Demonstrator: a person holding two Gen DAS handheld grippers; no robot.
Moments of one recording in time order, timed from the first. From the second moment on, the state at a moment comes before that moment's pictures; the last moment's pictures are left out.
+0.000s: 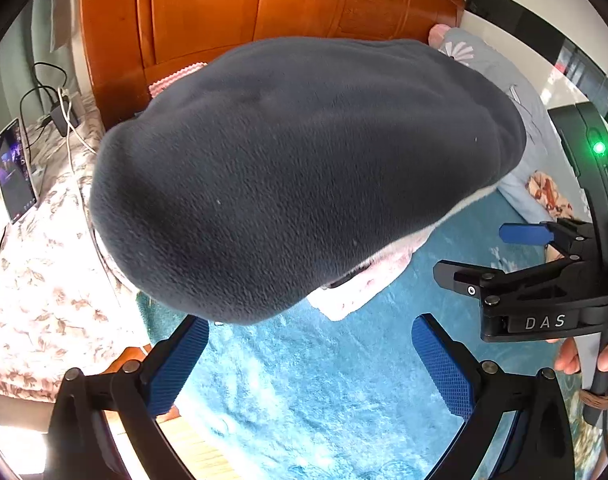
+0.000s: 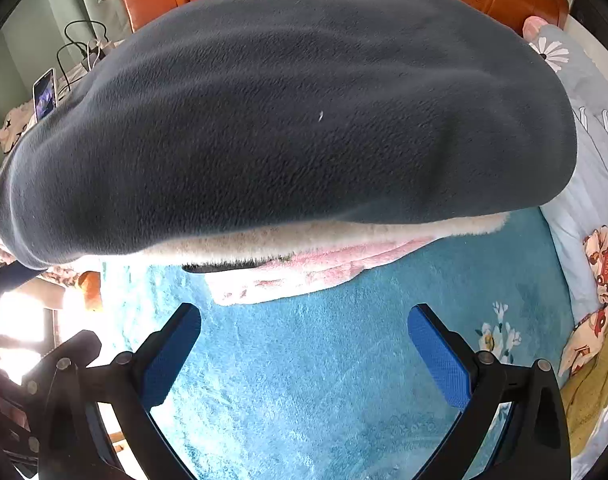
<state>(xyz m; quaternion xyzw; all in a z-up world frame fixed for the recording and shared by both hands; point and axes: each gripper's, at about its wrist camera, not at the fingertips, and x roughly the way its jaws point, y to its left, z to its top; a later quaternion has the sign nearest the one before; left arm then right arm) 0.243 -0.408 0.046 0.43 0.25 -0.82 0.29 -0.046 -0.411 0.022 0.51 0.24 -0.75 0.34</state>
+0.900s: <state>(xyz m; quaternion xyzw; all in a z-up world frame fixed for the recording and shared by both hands) 0.248 -0.419 0.043 0.42 0.23 -0.83 0.27 -0.040 -0.414 0.004 0.53 0.25 -0.74 0.33</state>
